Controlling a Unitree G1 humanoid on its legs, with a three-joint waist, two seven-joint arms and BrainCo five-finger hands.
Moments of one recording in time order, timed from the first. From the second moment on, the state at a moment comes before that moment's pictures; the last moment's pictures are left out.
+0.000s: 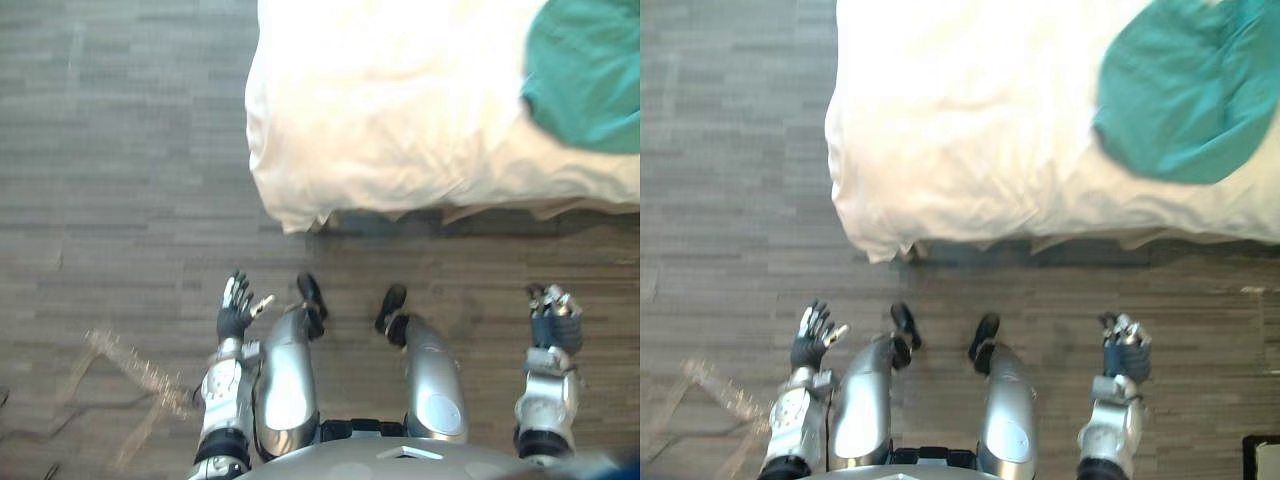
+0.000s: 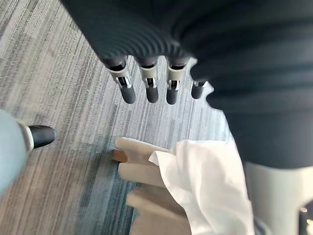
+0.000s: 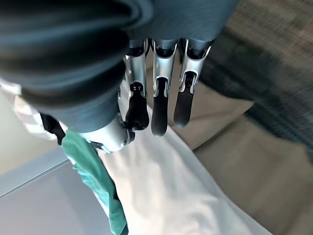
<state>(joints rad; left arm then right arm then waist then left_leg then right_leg) 0.08 0.01 0.35 0.77 -0.12 -0.46 -0.10 0.10 0.02 -0.56 0.65 0.79 -0.29 0.53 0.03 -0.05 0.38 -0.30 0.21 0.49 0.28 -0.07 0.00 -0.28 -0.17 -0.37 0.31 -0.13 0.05</state>
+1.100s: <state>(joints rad) 0.18 0.04 0.27 1.04 0.15 -0.36 -0.07 0.23 0.04 -0.27 0.94 0.24 -0.51 0.27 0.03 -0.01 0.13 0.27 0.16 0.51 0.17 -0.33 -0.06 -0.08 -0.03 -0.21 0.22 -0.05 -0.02</state>
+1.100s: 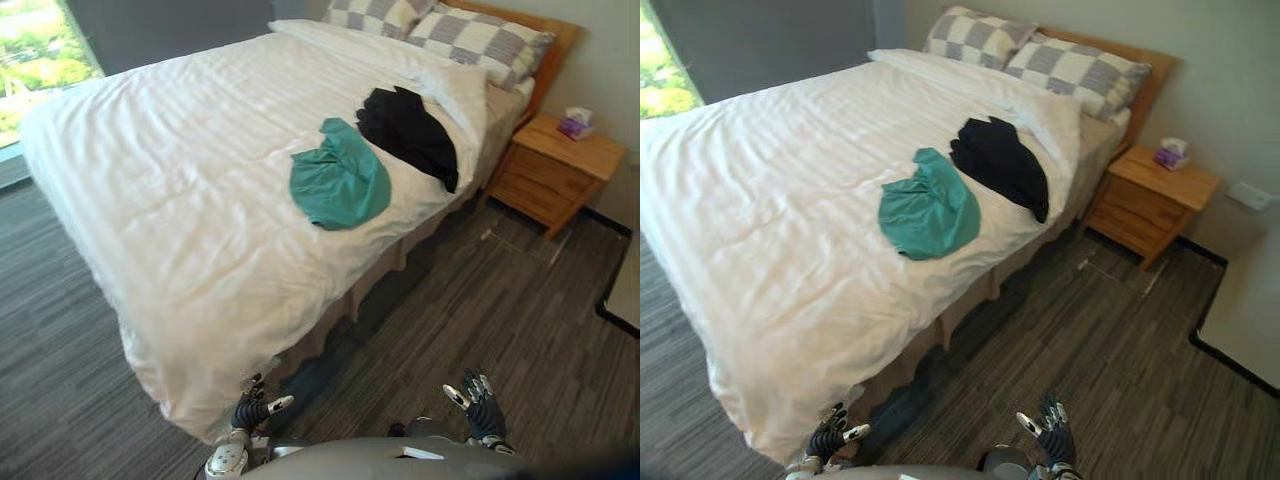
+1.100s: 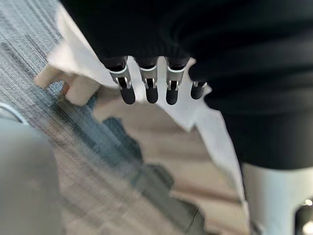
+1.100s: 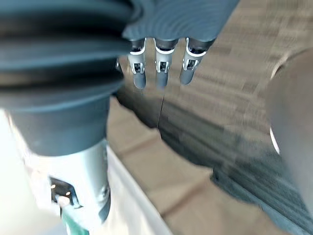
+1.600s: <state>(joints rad) 0.09 0.10 0.10 1.08 0.04 -0.24 -0.03 0.19 -0.03 -0.22 1.02 0.10 -0.52 0.23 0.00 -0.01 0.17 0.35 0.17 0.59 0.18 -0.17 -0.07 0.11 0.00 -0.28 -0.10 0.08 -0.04</state>
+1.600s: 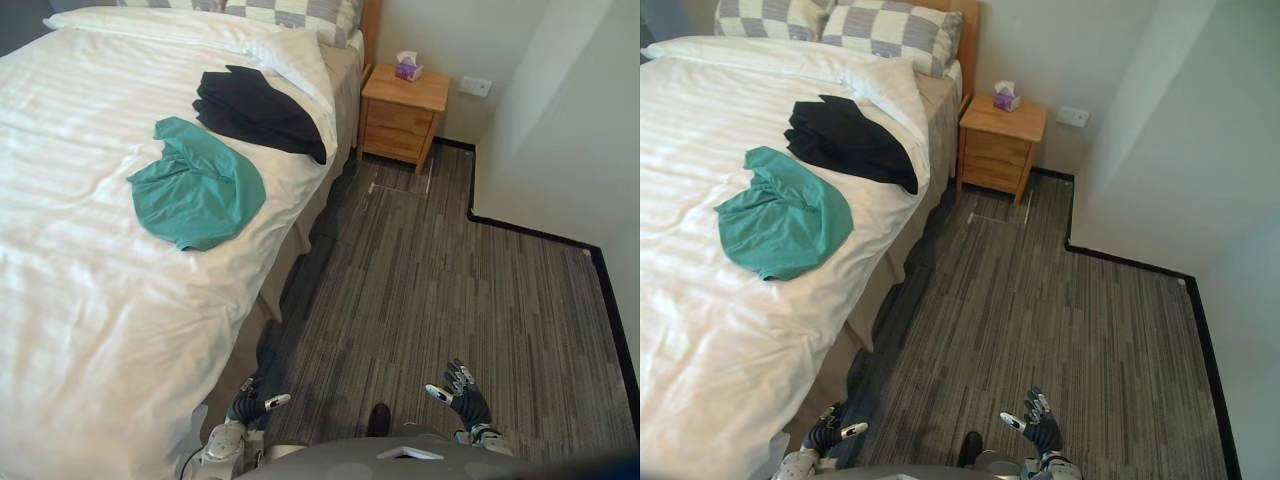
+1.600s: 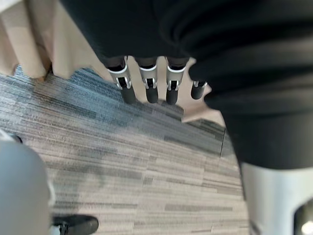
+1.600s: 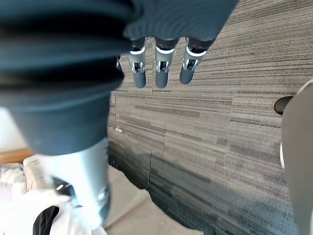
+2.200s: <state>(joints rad) 0.08 0.04 0.19 1.09 -0.21 -0.06 -0.09 0.20 -0.06 -0.33 1.10 0.19 -0.34 0.29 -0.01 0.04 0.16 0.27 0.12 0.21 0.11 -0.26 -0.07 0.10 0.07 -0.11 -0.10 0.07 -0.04</state>
